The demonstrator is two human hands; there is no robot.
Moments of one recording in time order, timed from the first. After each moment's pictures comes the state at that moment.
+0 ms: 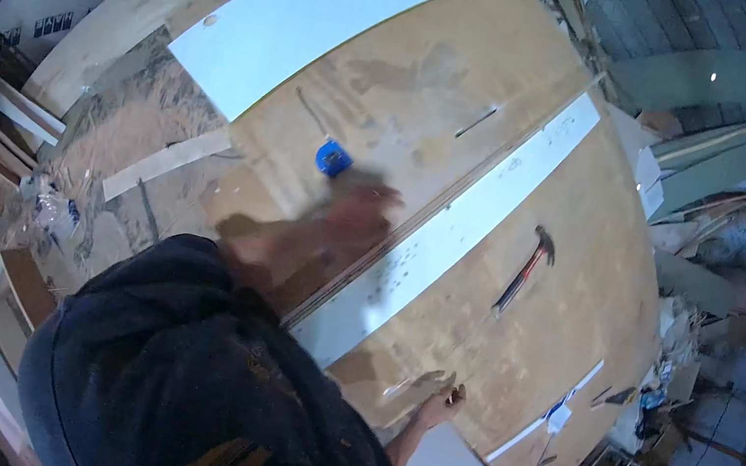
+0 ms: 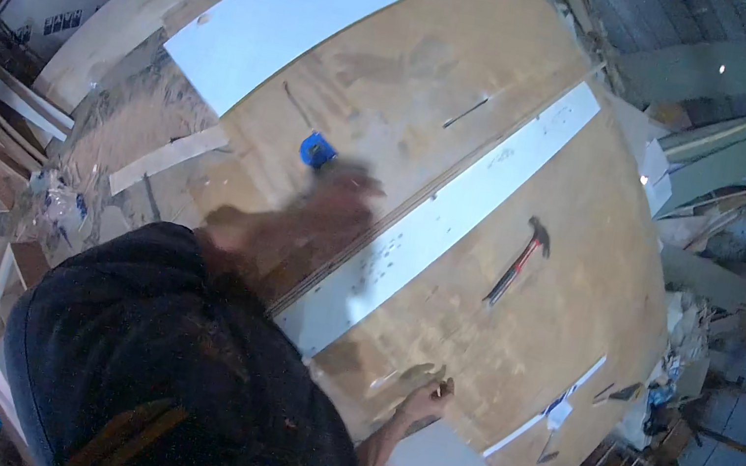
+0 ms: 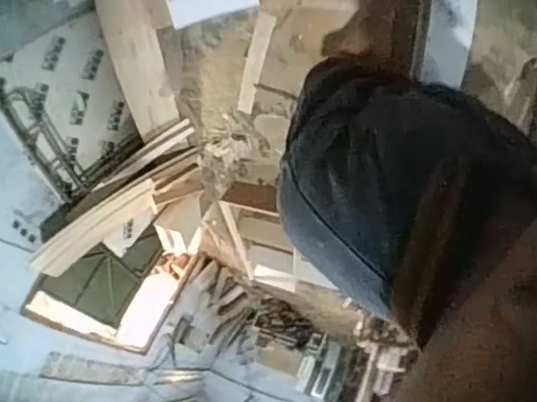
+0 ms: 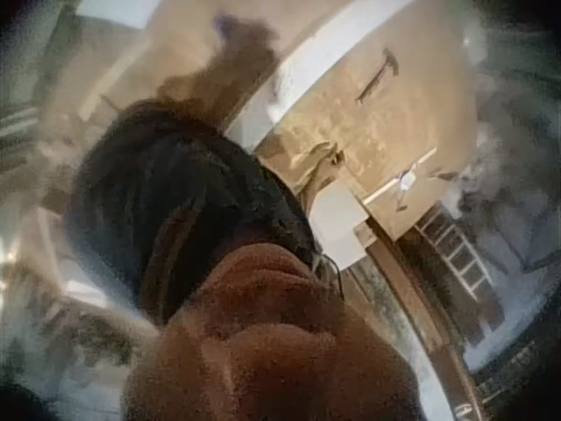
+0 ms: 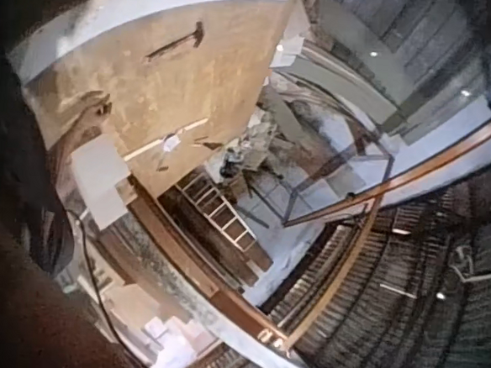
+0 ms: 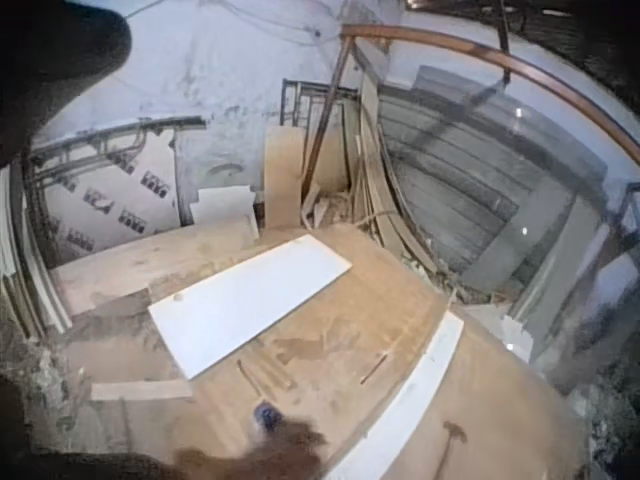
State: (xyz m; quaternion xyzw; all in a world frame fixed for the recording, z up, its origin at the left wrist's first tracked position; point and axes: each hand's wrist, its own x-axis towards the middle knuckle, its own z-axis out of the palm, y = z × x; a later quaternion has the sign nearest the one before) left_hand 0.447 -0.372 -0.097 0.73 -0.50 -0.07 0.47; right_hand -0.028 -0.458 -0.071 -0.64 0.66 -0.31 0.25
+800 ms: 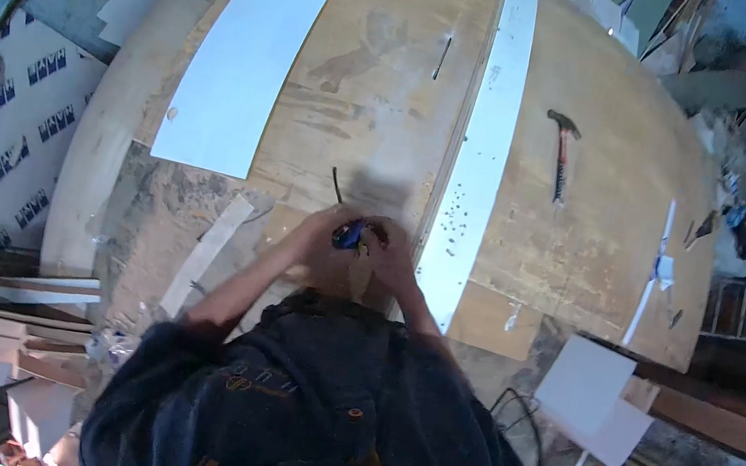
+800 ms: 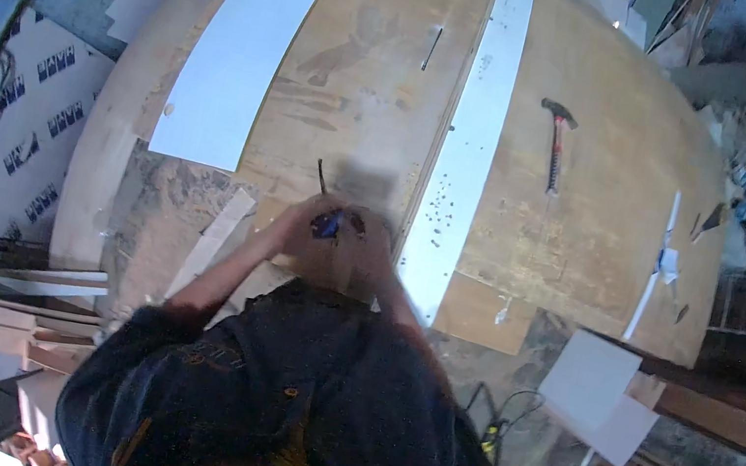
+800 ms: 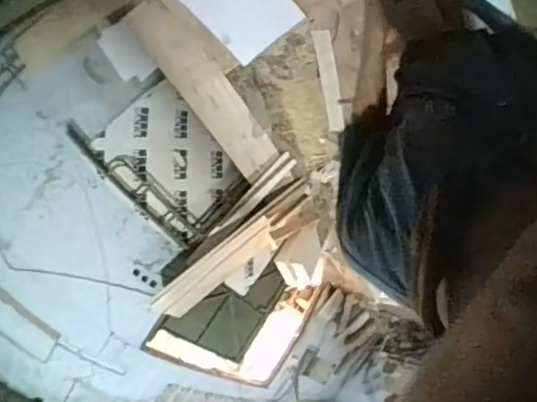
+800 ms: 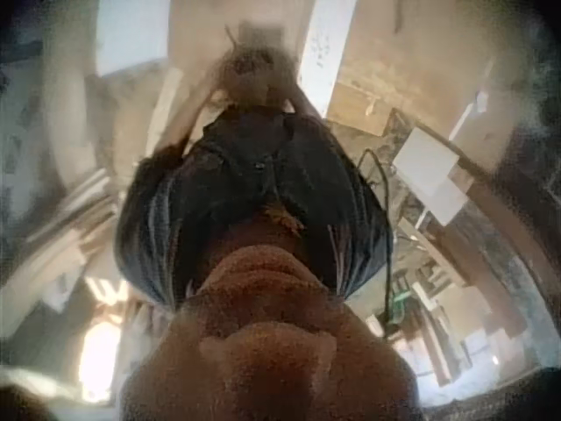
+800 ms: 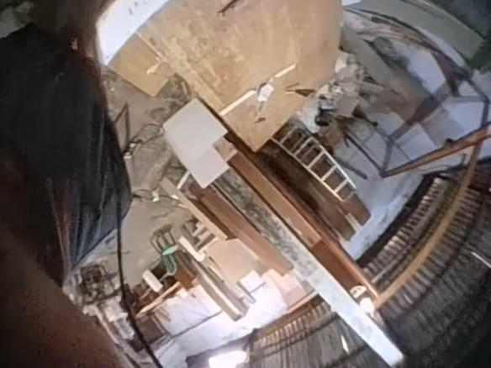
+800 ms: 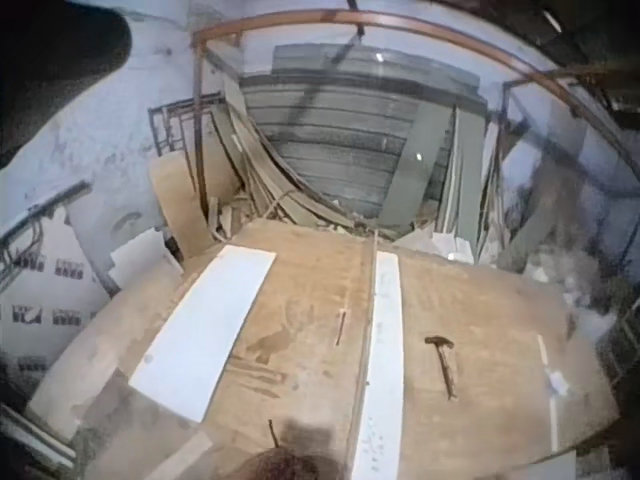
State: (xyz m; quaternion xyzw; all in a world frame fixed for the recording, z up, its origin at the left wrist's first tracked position) left_hand 0.507 -0.215 0.001 0.63 -0.60 -0.32 0.38; right_hand 0.330 -0.307 -0.036 -0.73 0.34 -0.22 0.55
